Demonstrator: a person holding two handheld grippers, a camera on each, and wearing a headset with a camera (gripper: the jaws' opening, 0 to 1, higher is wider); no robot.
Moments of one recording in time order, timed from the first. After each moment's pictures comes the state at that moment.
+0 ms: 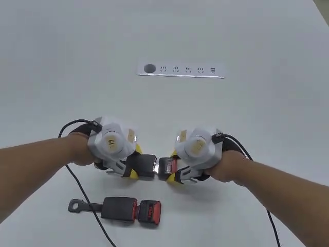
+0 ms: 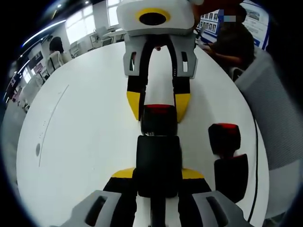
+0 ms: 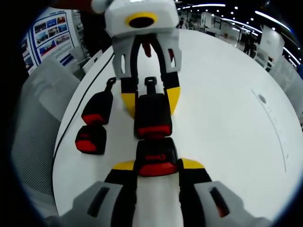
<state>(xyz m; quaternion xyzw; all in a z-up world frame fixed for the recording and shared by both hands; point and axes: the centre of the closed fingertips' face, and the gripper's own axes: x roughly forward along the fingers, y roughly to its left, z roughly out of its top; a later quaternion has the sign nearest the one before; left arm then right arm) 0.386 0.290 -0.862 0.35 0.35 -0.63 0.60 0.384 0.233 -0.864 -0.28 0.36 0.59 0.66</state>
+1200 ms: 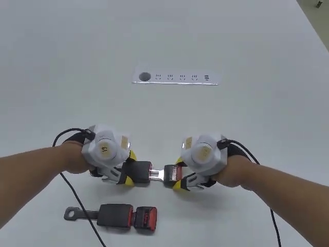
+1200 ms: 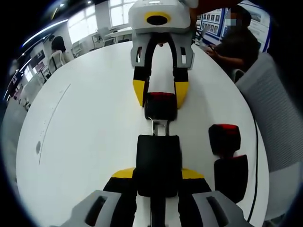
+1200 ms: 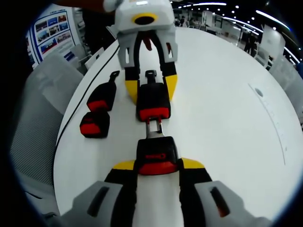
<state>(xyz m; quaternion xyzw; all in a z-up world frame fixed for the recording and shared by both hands) 0.386 0.291 -0.862 0.35 0.35 -0.62 0.61 0.379 0.202 -0.865 -0.29 0.37 0.59 0.66</state>
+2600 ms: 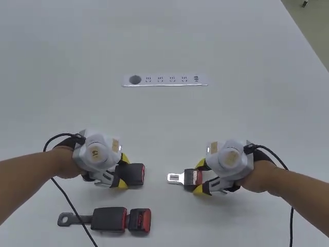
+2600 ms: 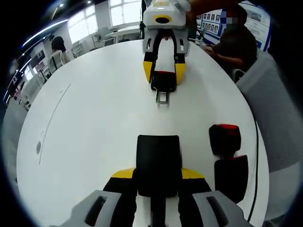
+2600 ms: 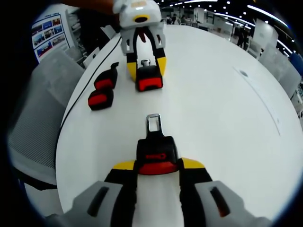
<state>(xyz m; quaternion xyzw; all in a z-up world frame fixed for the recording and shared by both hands) 0.386 0.291 -0.862 0.35 0.35 -0.62 0.61 0.368 0.133 -0.867 -0.28 0.38 0.57 0.67</state>
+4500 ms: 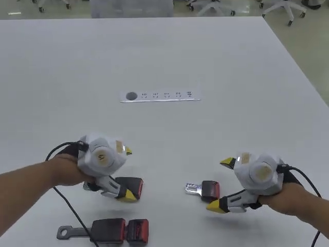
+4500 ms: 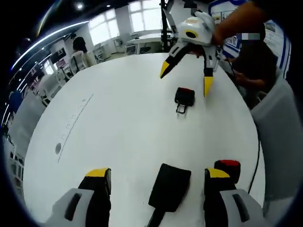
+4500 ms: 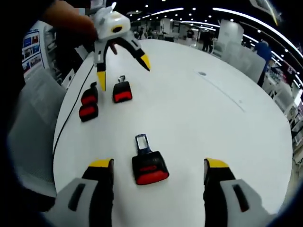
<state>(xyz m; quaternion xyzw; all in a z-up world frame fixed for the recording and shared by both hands) 0.404 0.263 -0.809 0.29 0.33 -0.55 0.71 0.380 0.083 -0.821 -0.21 0.33 0.44 0.81</state>
